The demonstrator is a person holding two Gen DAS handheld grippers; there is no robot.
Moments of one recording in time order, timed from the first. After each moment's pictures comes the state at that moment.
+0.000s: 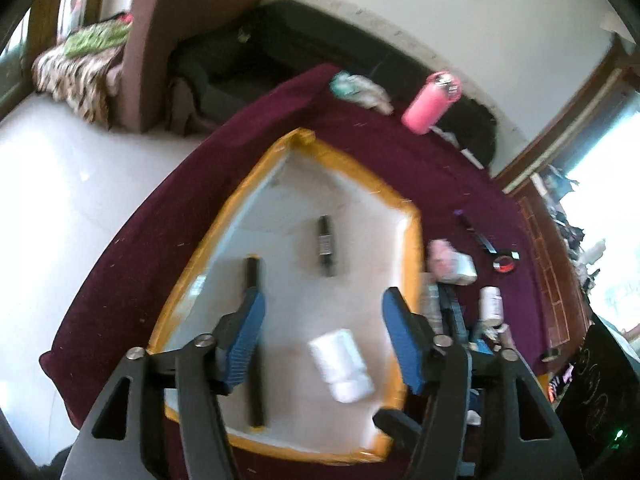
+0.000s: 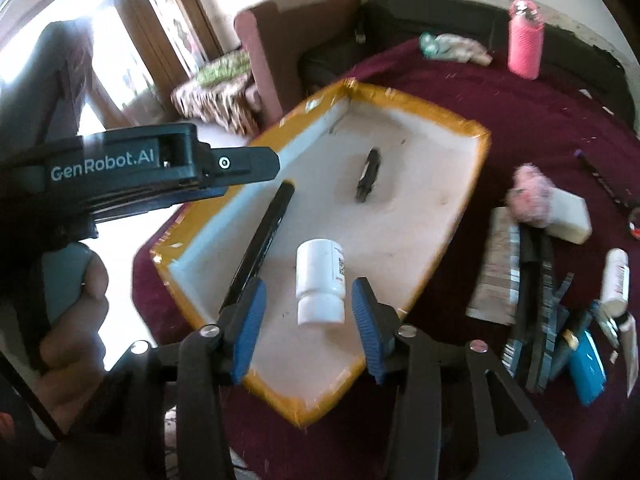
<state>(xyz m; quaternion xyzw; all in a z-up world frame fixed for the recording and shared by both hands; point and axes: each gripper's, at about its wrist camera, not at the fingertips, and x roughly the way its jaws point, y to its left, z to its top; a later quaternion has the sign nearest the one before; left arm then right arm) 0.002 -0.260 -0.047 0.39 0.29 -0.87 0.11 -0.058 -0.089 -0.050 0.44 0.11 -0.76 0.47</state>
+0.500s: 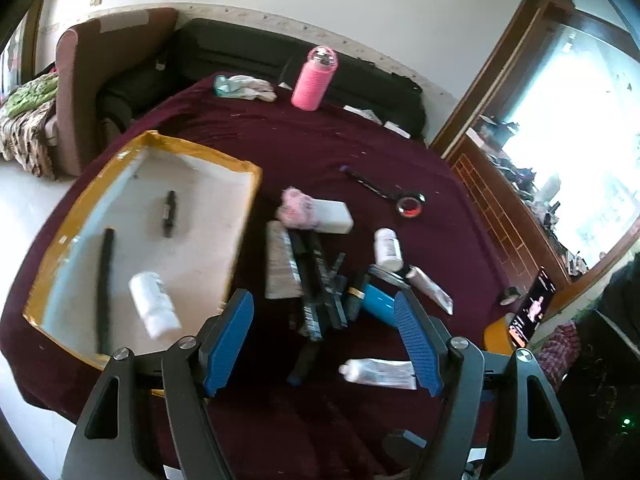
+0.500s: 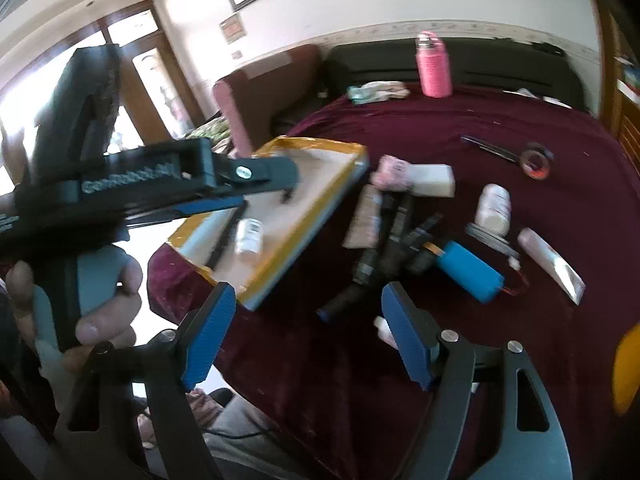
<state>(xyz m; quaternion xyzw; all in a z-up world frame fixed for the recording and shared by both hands) 0.000 -0.108 -0.019 0.37 0.22 -0.90 0.02 -0.031 0.076 -0.023 0.38 0.03 -0.82 0.43</state>
